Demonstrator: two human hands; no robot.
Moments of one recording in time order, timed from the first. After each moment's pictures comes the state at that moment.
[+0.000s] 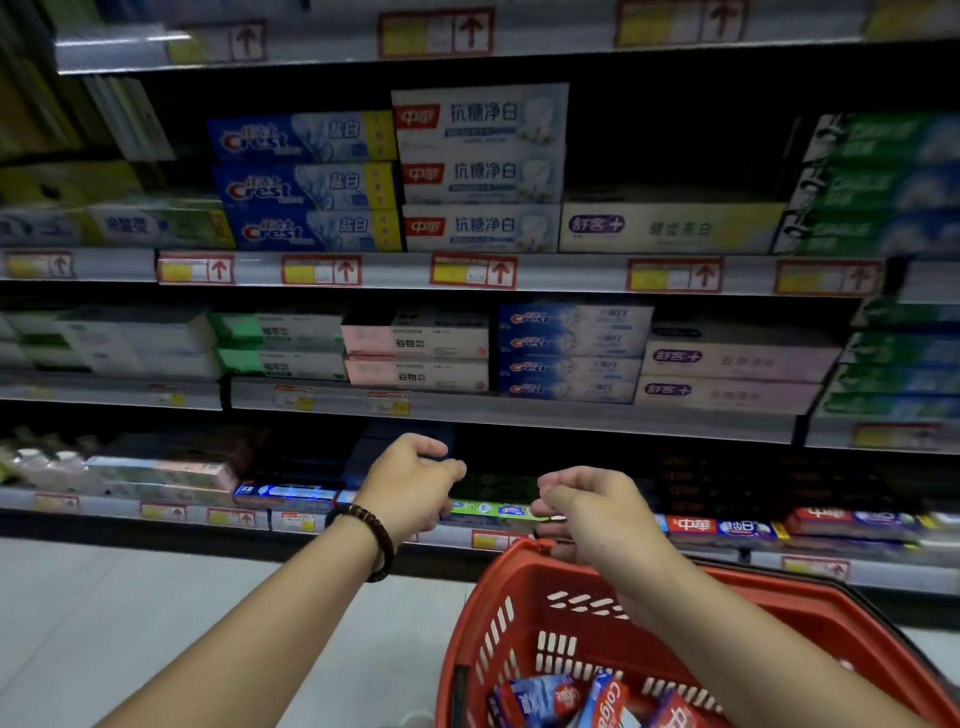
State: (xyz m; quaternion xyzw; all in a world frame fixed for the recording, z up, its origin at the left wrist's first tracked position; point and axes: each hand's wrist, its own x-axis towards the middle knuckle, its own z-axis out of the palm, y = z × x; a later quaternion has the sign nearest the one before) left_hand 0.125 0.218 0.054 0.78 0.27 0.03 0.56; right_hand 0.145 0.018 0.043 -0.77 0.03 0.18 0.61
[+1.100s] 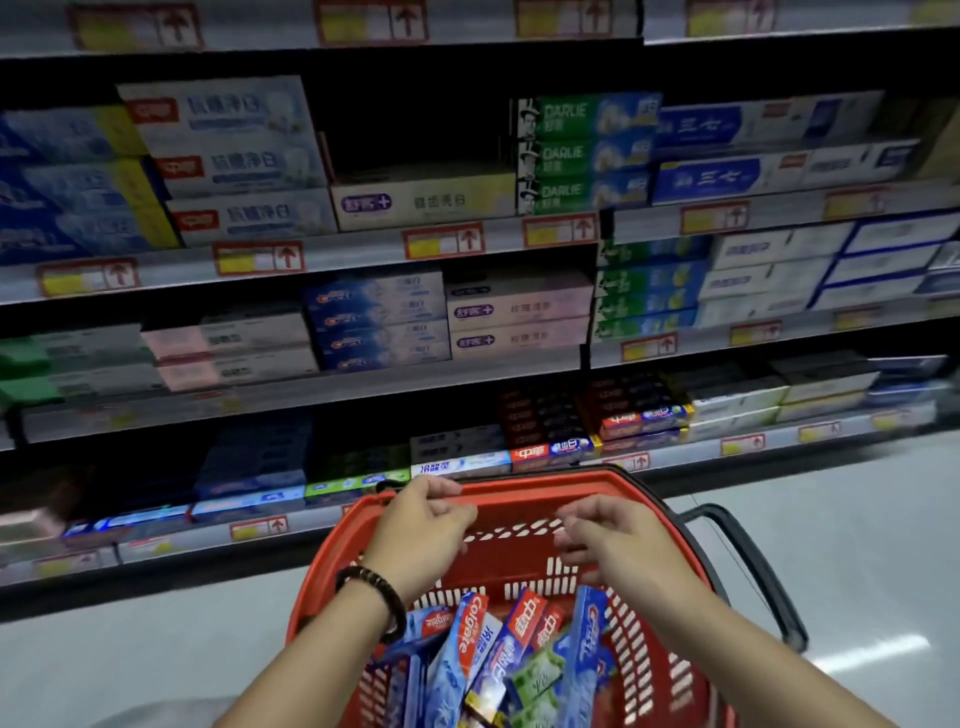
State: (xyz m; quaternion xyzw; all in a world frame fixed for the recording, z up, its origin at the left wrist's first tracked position) left_hand 0.070 0.023 0.023 0.82 0.12 -0.07 0.55; right_hand 0.053 -0.198 0.017 -0.79 0.13 0.12 0.59
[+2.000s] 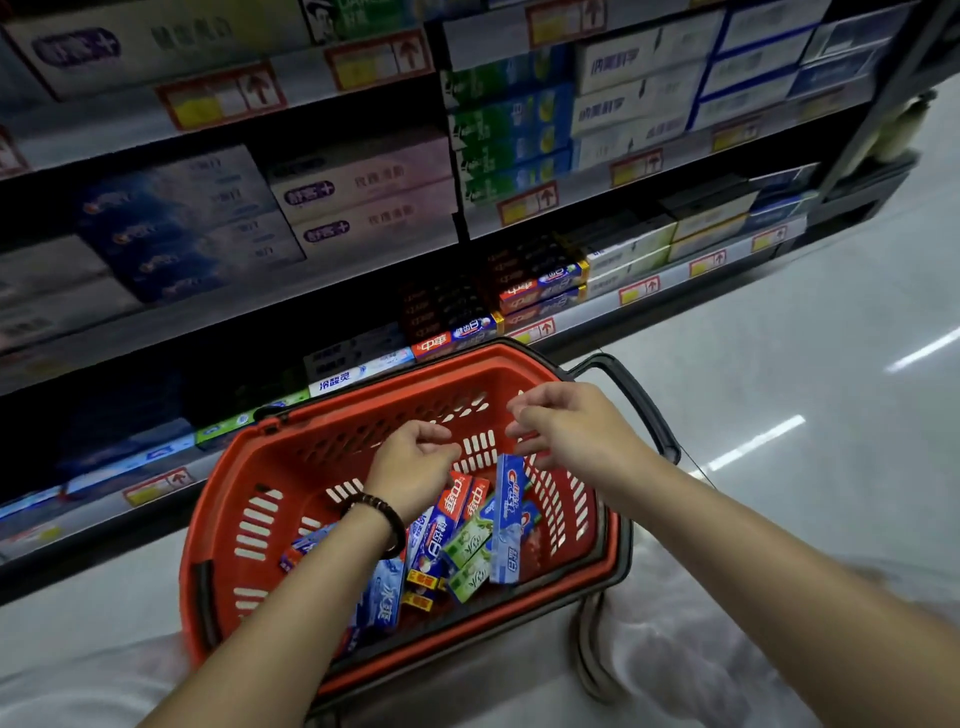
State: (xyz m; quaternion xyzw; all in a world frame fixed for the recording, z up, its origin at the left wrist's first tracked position) left_hand 0.078 -0.068 -0.065 0.84 0.10 -0.19 0.49; right_hand 0.031 -0.262 0.002 -0.76 0.18 0.11 0.61
